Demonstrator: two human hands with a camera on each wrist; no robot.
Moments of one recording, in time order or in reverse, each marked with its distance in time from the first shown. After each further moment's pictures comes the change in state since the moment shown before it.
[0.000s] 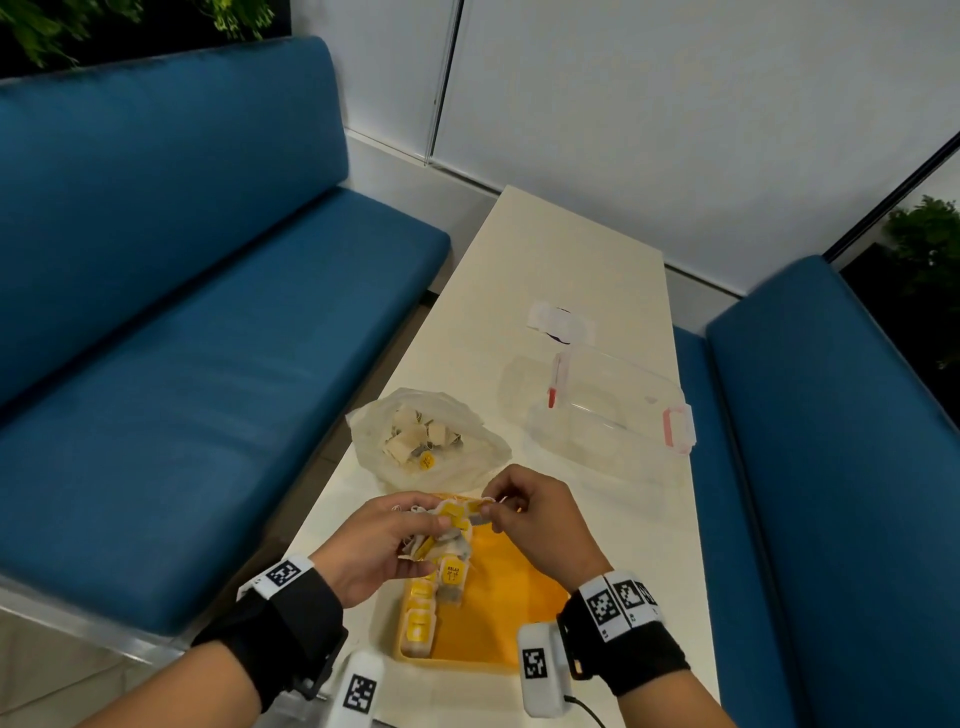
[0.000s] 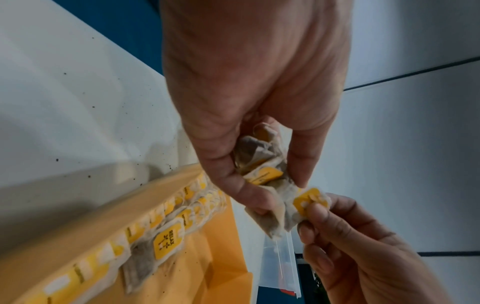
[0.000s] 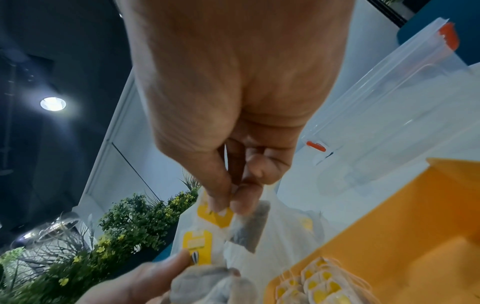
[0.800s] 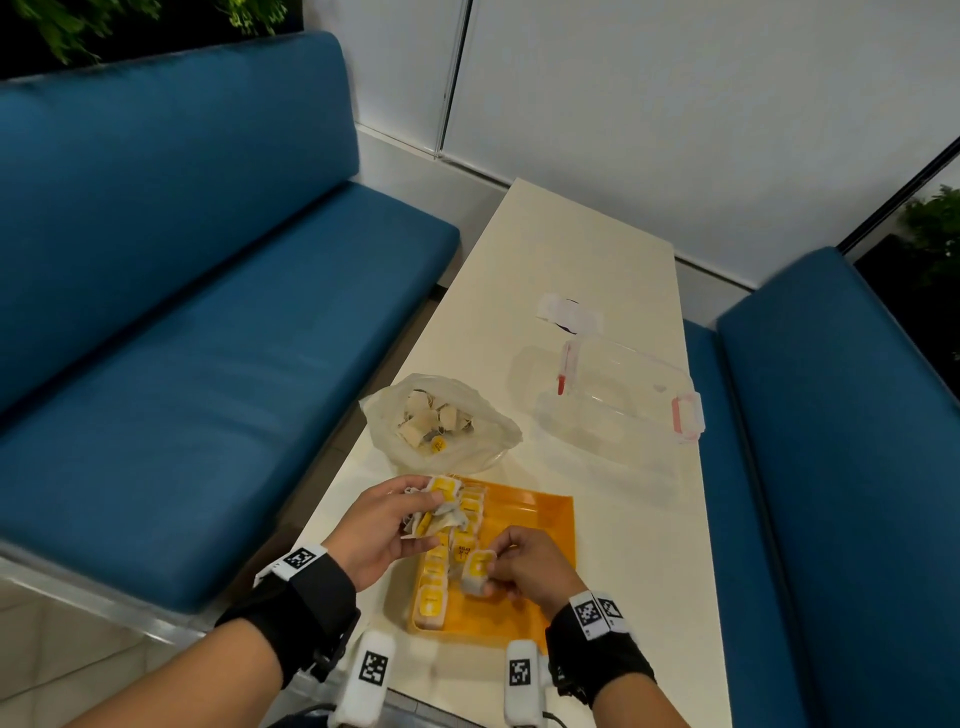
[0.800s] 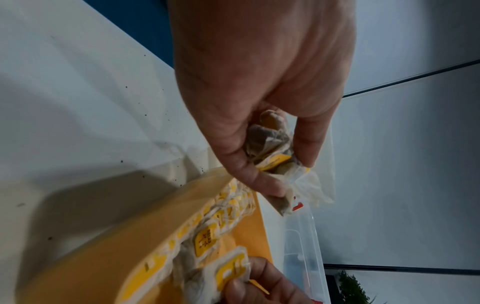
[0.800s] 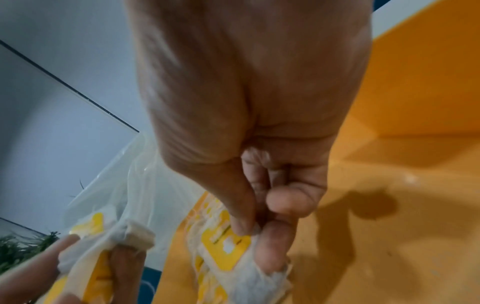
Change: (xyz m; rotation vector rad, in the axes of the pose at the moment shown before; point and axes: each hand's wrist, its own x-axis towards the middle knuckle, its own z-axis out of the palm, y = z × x) left_hand 0.007 -0.021 -0.014 -0.152 0.087 0.071; right_hand -0.022 0.076 0.052 0.273 -0.186 0.490
